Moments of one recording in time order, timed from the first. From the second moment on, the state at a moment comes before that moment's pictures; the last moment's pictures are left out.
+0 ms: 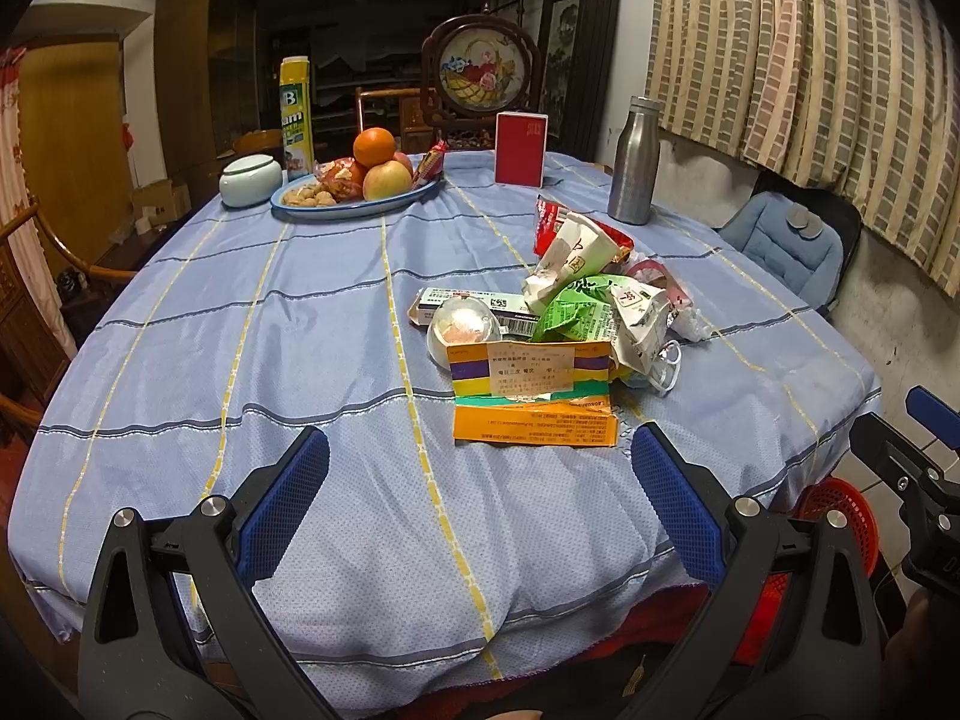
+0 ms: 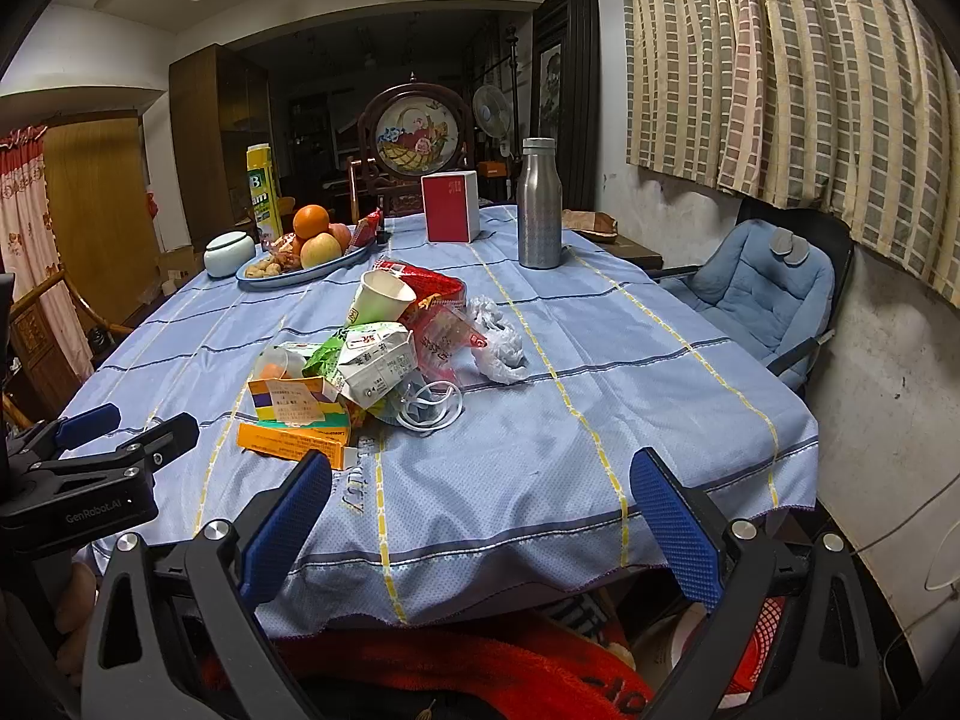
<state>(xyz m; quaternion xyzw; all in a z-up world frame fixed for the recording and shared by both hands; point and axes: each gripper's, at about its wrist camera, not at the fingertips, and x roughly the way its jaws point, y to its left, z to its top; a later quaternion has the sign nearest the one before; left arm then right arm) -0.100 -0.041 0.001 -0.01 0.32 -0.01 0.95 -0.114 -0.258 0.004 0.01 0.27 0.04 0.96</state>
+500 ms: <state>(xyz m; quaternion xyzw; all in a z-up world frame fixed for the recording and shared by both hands) -0.076 -0.014 -0.025 -0.03 0.35 -0.01 0.94 -0.089 -0.265 -0.027 0.08 0.25 0.07 0.96</state>
